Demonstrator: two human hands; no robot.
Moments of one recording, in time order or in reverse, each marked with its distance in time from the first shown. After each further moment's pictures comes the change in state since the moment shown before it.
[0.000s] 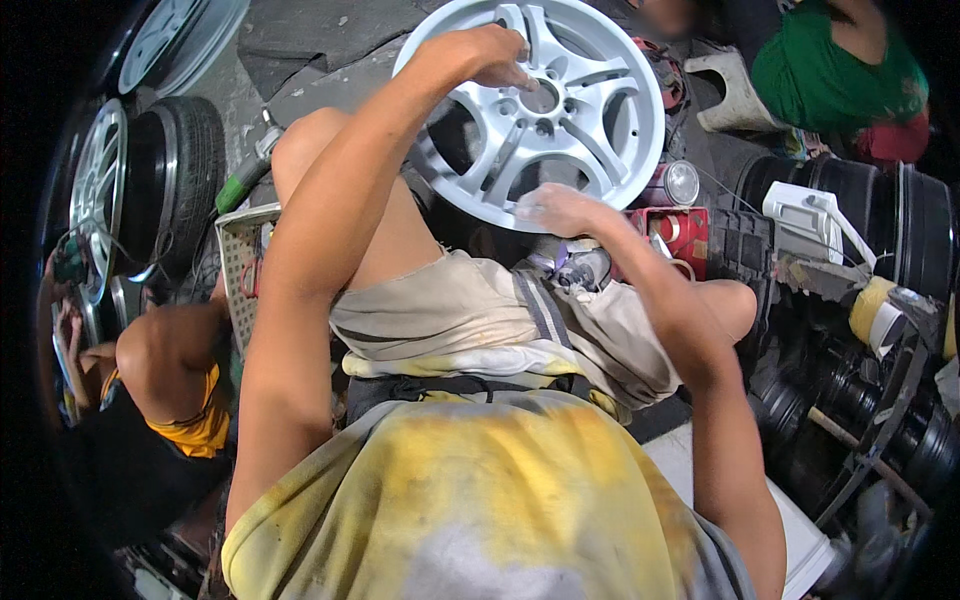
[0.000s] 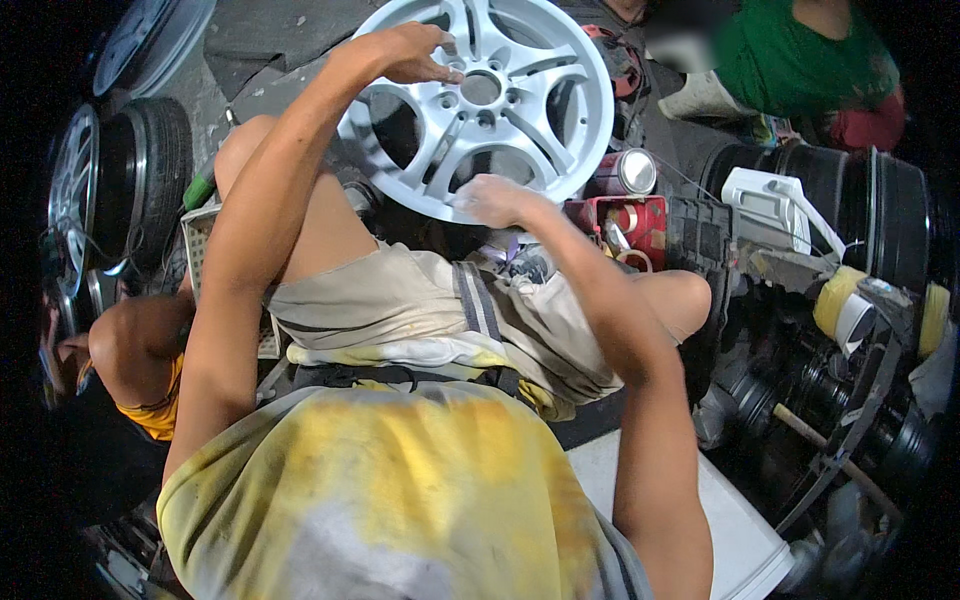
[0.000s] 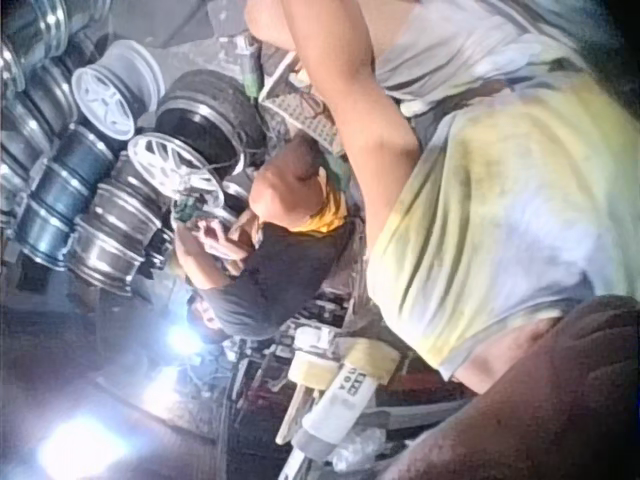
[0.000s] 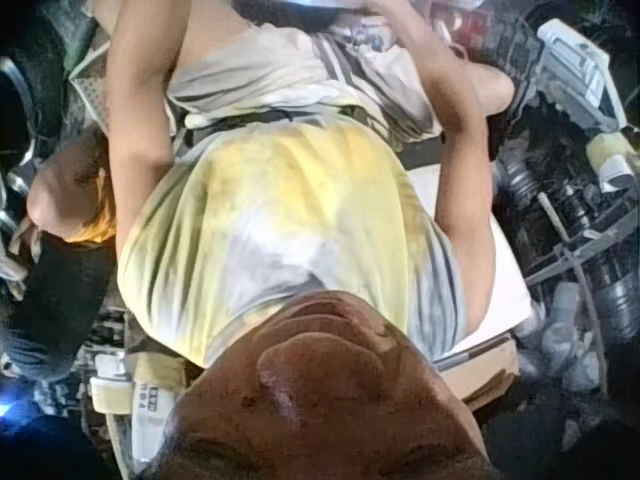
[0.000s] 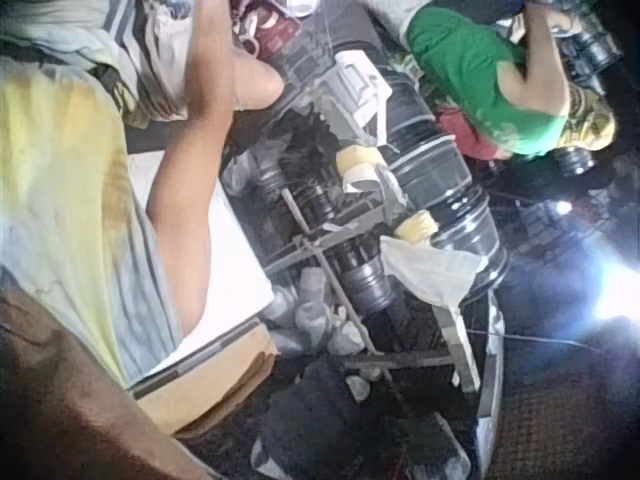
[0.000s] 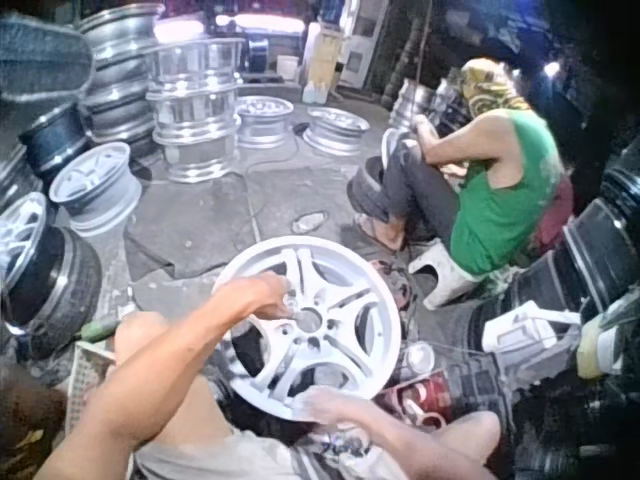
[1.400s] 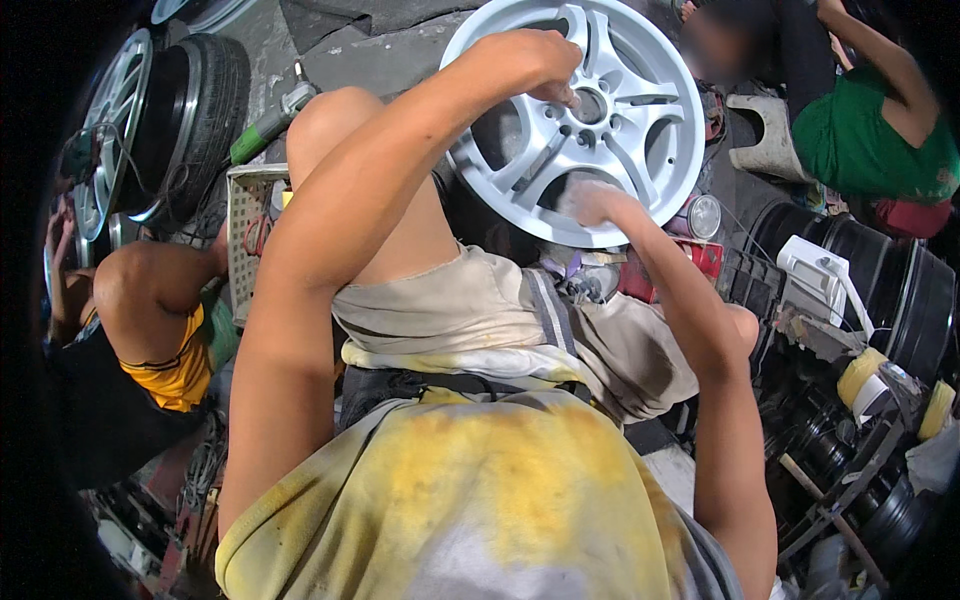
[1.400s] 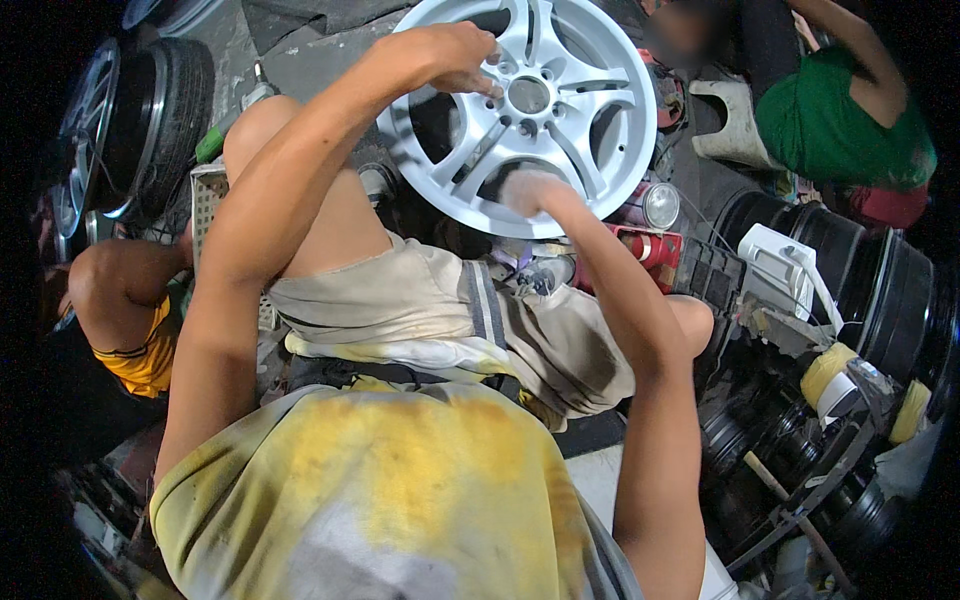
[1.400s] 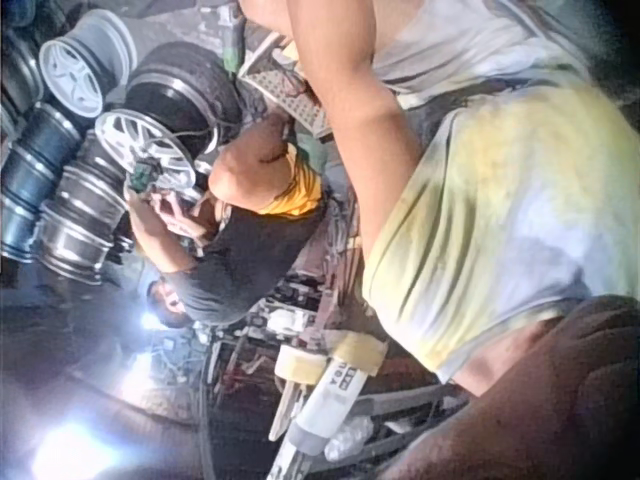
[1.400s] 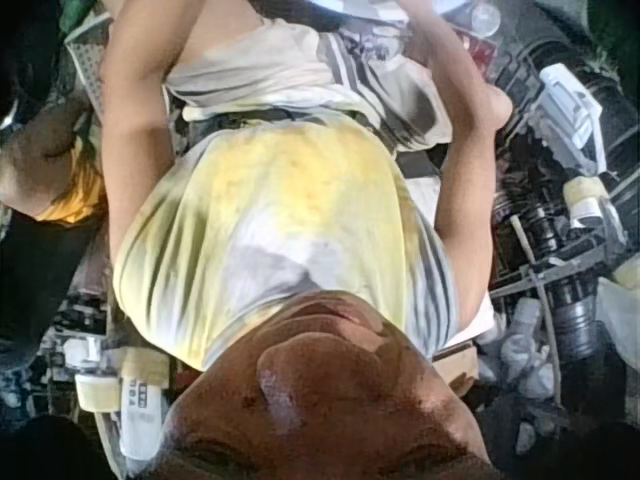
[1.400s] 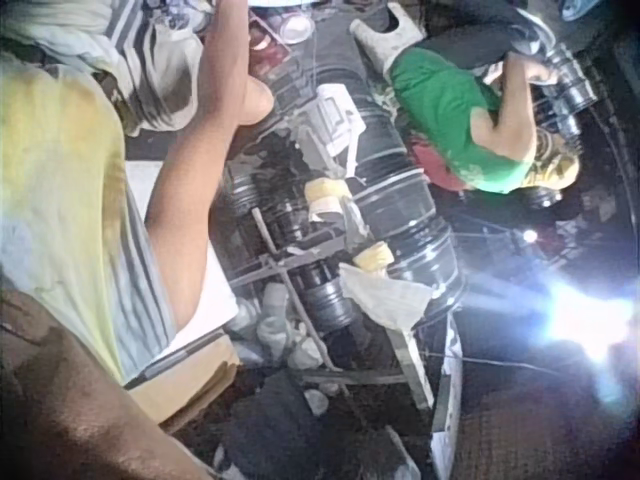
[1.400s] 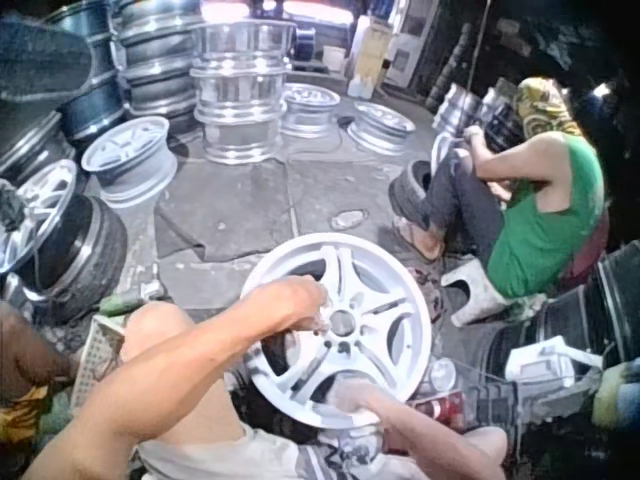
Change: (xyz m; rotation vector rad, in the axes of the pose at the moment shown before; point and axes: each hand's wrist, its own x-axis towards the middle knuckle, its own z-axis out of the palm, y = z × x) left_hand -0.019 -0.005 -0.003 -0.023 -0.009 -0.002; right_hand 0.039 0.053 -0.011 -0.620 -0.515 0.045
